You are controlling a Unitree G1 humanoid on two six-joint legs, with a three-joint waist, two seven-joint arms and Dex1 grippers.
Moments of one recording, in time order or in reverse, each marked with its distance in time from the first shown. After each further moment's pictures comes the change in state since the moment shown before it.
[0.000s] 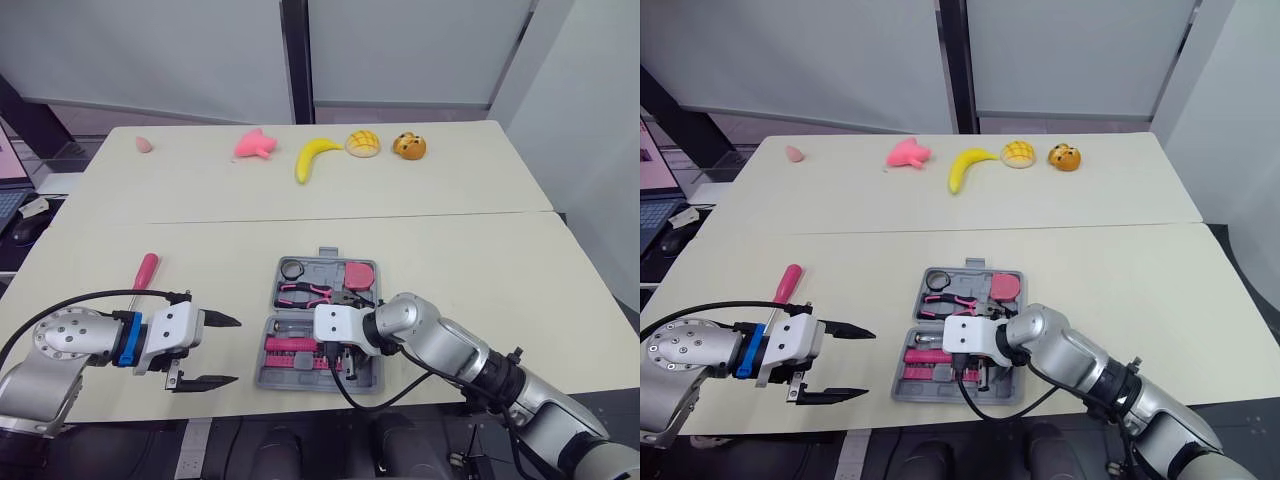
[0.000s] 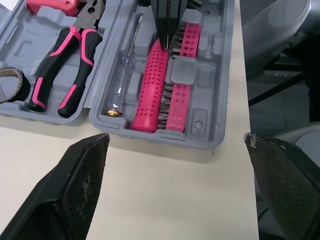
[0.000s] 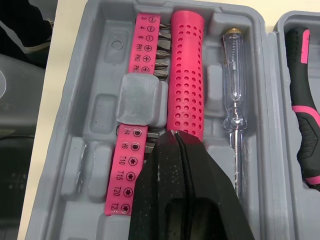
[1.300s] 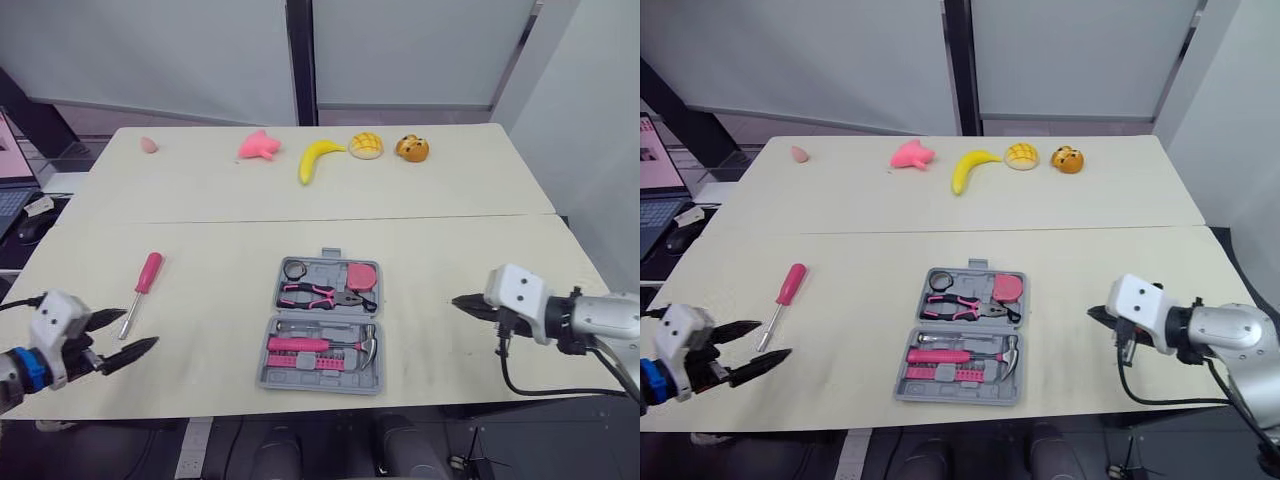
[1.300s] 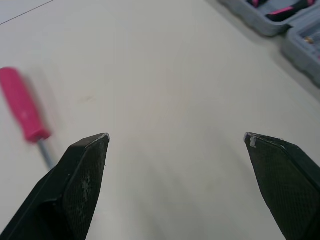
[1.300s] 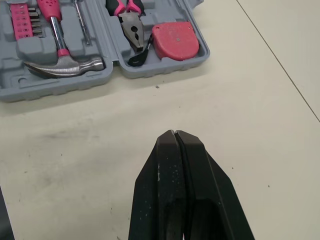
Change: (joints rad) left arm 0.114 -0.079 0.411 0.447 -0.083 0.116 0.271; right arm 0.593 -0.561 -0.900 -0.367 0.289 -0.206 0.091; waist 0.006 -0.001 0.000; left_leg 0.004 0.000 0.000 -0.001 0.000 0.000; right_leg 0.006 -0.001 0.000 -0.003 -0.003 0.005
